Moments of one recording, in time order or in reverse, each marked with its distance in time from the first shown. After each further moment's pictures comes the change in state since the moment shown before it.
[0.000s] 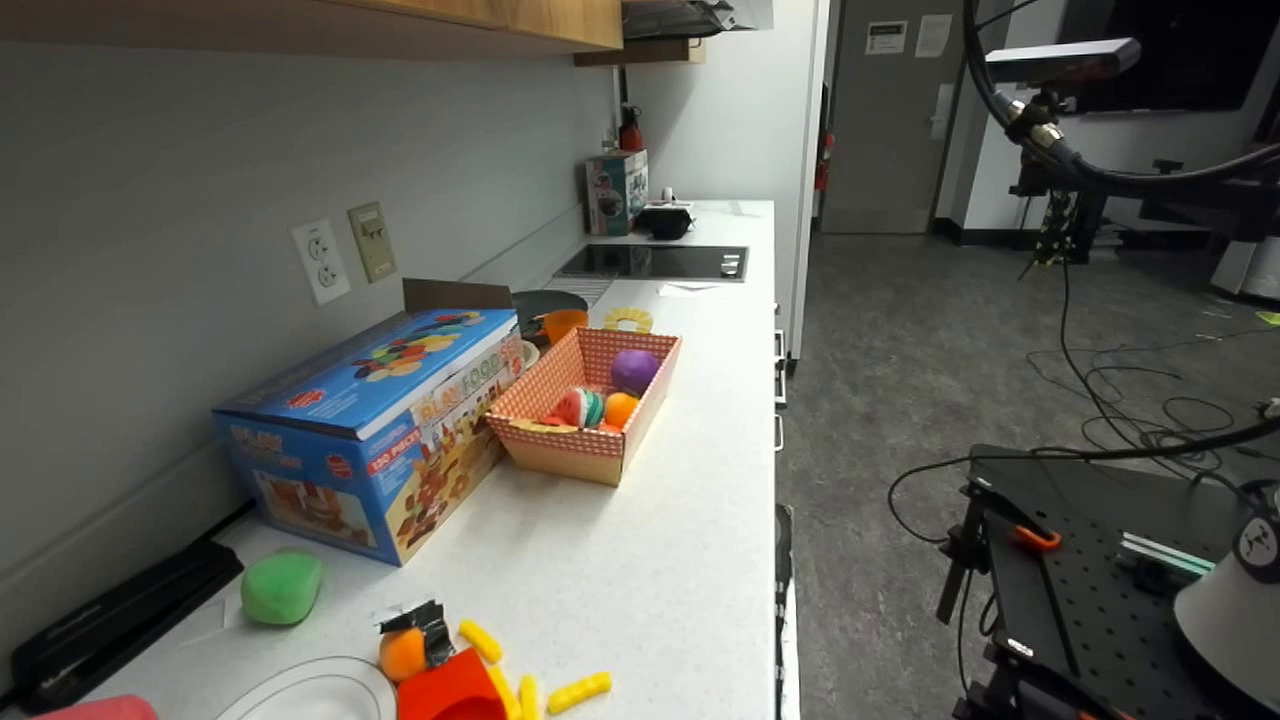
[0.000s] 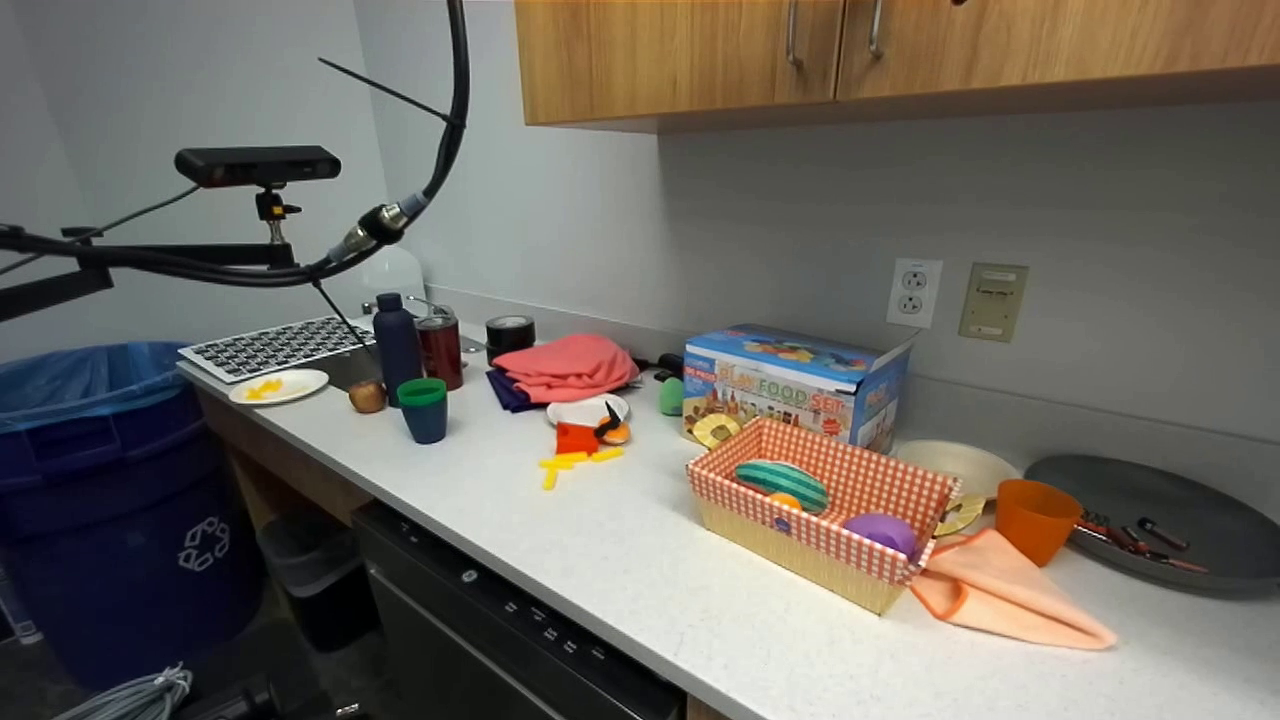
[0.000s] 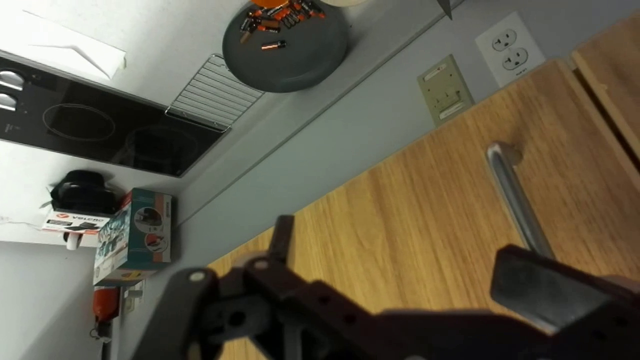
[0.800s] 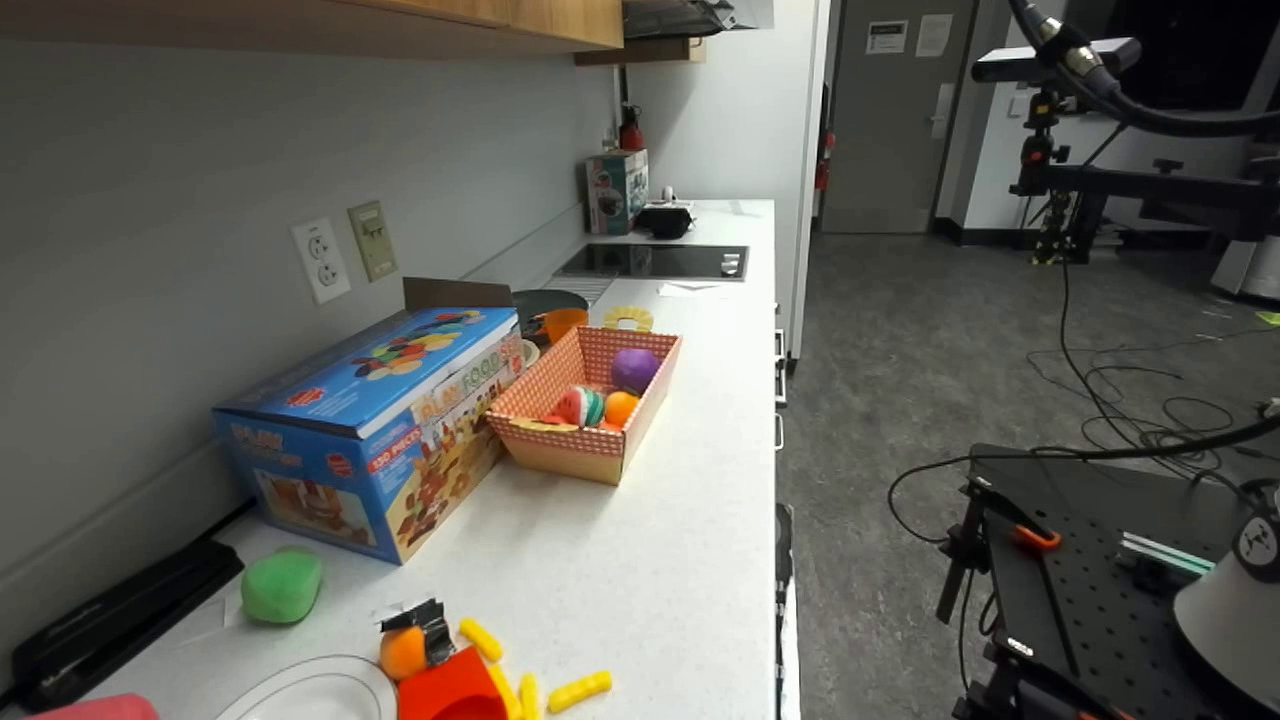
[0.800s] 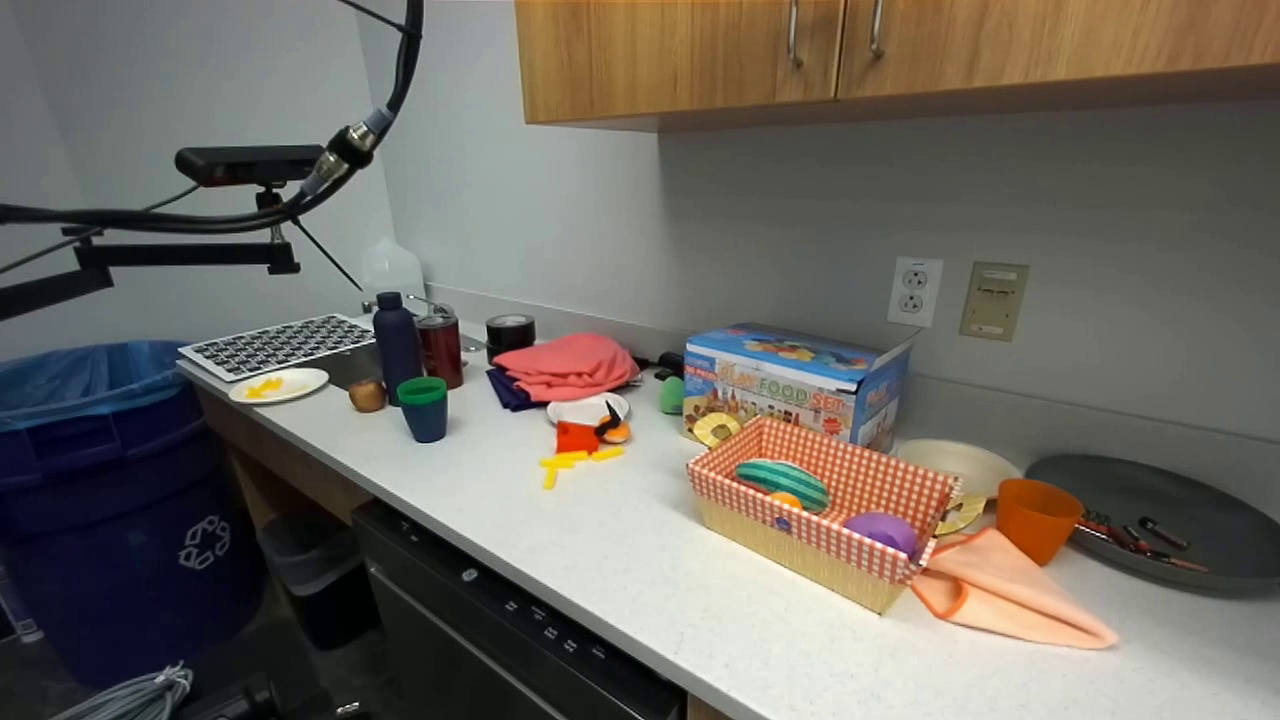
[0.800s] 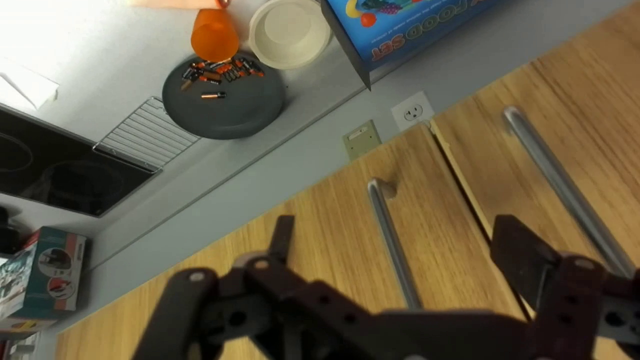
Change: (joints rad) arm 0.064 -0.028 -0.032 0.067 0.261 -0.150 -0.280
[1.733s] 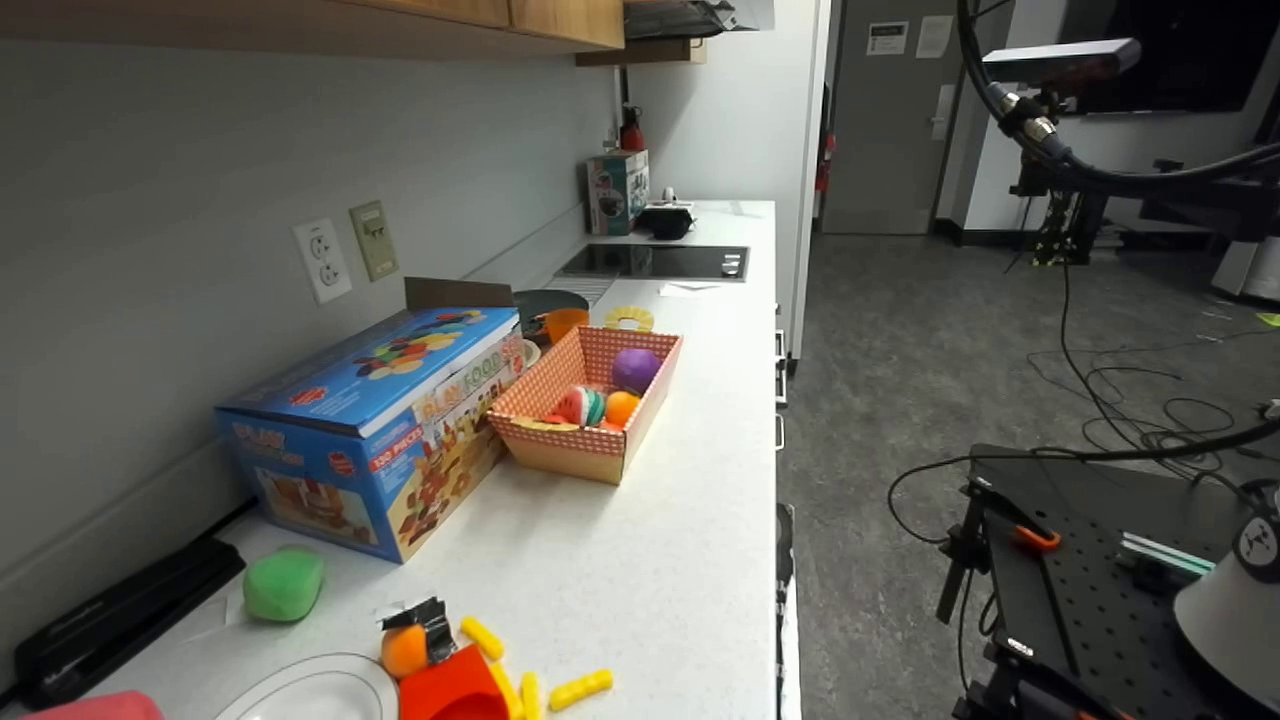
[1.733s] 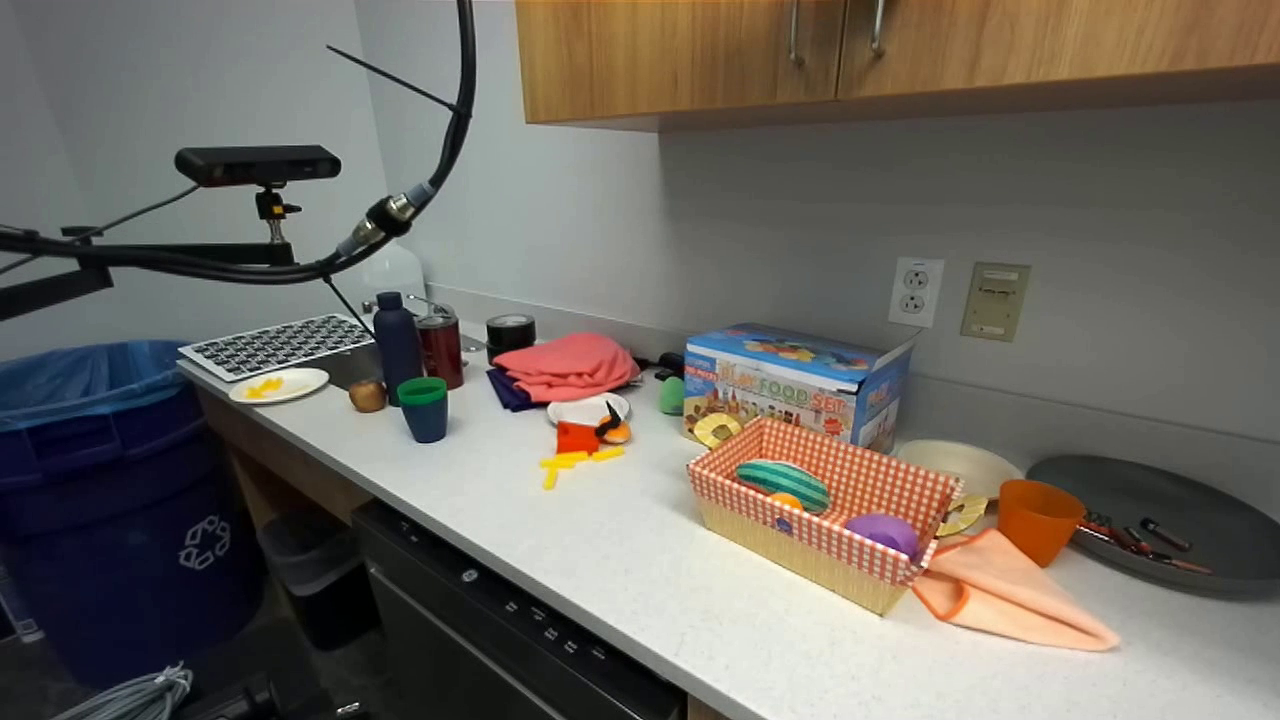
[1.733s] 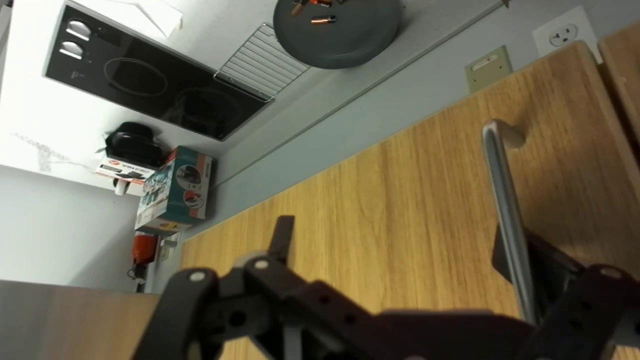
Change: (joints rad) arm 0.039 0.061 -0.015 0.028 -0.484 0.005 0.362
